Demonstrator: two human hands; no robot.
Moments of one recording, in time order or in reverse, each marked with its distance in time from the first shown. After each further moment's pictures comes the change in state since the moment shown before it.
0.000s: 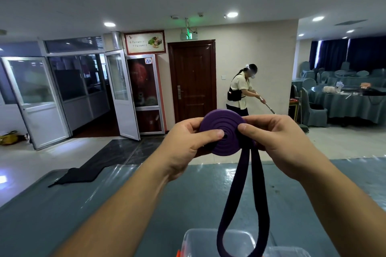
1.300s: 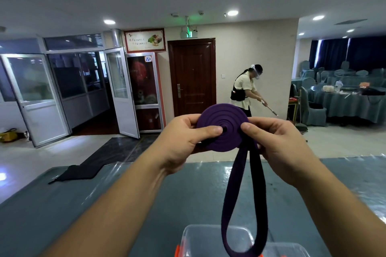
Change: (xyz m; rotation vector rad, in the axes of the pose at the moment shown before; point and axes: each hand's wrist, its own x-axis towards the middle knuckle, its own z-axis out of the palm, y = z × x) left_hand -0.007 0.010 0.002 0.000 0.007 -0.021; right_hand -0.013 0.005 0.006 0.136 0.042 -0.017
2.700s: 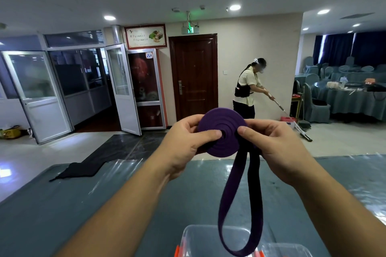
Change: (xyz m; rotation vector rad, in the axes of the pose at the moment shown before) left_hand 0.017 -0.025 -0.003 -0.012 0.053 0.025; right_hand 0.017 0.021 -0.007 -0.033 -0.037 0.036
